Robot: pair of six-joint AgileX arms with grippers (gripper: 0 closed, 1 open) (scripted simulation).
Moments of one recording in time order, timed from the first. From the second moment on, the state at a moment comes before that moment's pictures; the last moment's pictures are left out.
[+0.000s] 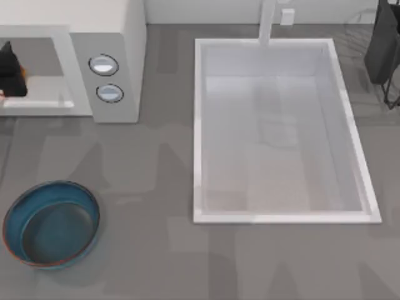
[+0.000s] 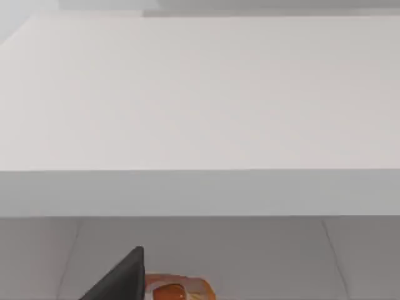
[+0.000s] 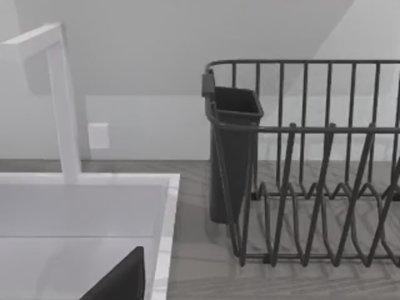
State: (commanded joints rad) left arm 0.10 1.38 0.58 0.63 0.13 0.04; right arm 0.00 0.00 0.00 0.00 0.00 0.00
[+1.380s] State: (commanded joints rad) left arm 0.18 2.41 1.09 1.09 0.21 0.08; right arm 0.00 0.00 0.00 0.00 0.00 0.00
